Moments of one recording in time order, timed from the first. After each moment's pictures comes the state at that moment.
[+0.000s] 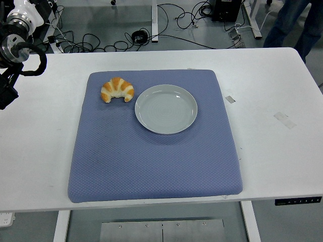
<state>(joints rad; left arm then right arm) -1.24 0.25 -0.59 -0.34 0.04 -0.06 -0.15 -0.08 0.00 0.03 0.12 -0.10 -0.11 0.25</state>
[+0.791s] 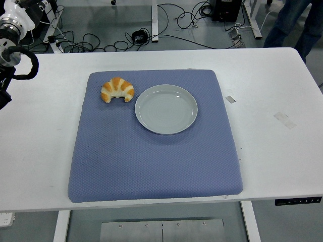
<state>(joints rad) -1.20 0.27 -0.63 -0.34 0.03 -0.08 -0.15 -0.08 0.00 0.03 0.12 -0.10 -0.11 0.25</state>
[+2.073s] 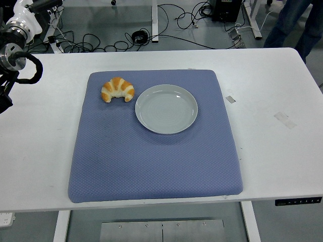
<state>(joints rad) -1.20 0.29 -0.49 -0.43 0.13 -0.07 -0.15 -0.08 0.00 0.03 0.12 -0.10 -0.11 0.25</state>
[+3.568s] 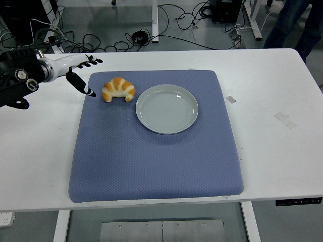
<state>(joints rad) -1.28 0.48 0.06 -0.93 0.87 -0.04 0.12 -0.08 0.00 0.03 0.12 -0.10 -0.11 0.25</state>
